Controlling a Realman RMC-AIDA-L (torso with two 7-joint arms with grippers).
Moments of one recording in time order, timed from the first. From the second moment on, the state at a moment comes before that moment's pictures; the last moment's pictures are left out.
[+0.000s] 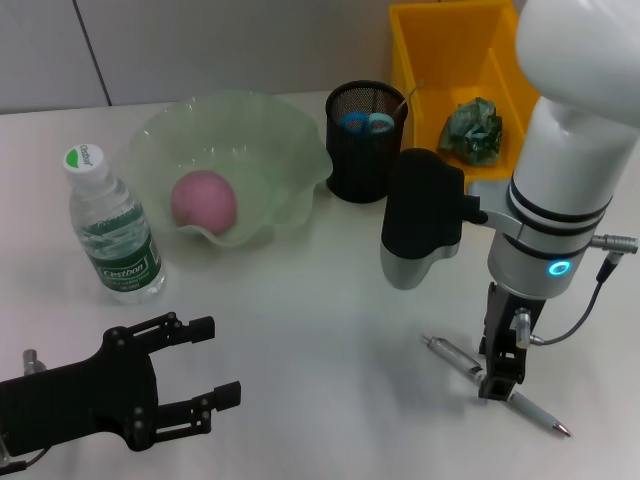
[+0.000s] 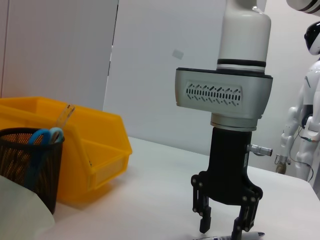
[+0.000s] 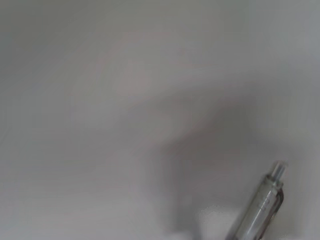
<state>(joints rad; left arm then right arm) -0.28 -1.97 1.31 0.52 1.39 1.57 -1.04 0.82 2.09 -1.68 -1.06 -2.67 -1.68 2.38</state>
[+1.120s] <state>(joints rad) -0.28 -1.97 1.31 0.52 1.39 1.57 -1.05 0.81 2.09 -1.70 -1.07 -2.67 -1.68 2.38</state>
